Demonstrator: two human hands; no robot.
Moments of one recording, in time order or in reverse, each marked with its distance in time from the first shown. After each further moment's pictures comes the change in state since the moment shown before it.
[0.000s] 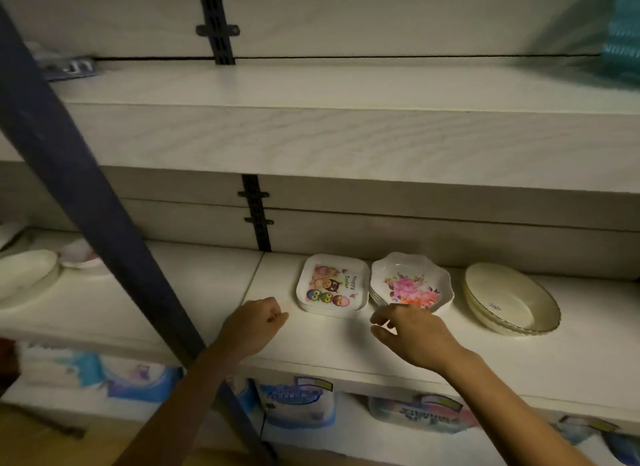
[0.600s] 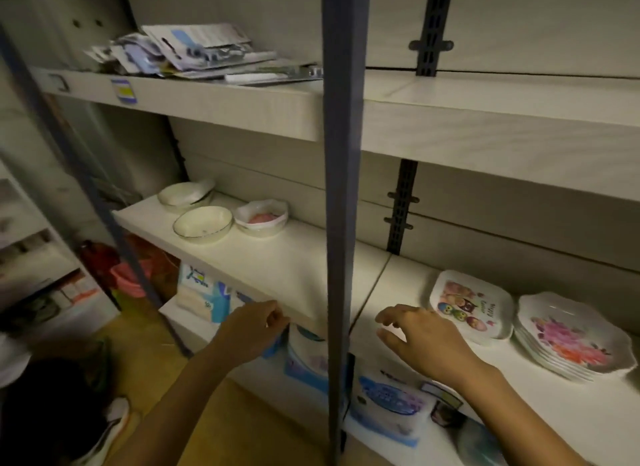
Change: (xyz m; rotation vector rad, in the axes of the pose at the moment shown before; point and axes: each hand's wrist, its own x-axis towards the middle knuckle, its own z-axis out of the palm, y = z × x) left_hand -0.144 -0.149 -0.073 -0.052 0.194 -0.226; right_hand 0.014 -0.176 0.030 -0.056 -0.009 -0.457
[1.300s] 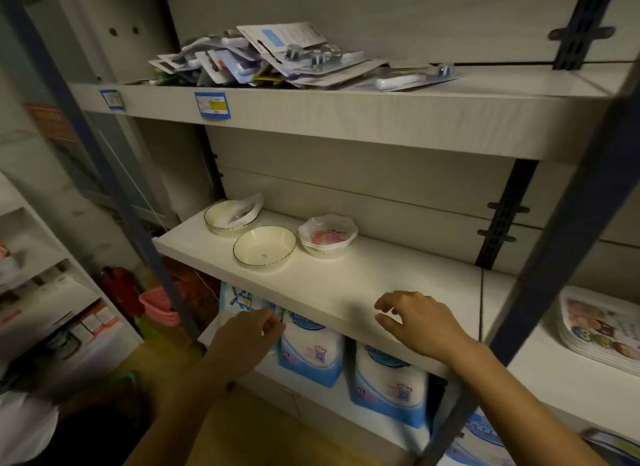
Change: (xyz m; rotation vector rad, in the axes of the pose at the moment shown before) left_hand 0.045 -0.208 -0.119 0.011 0.027 -0.027; right_hand 0.183 -0.167 0.063 -0.015 0.009 0.081
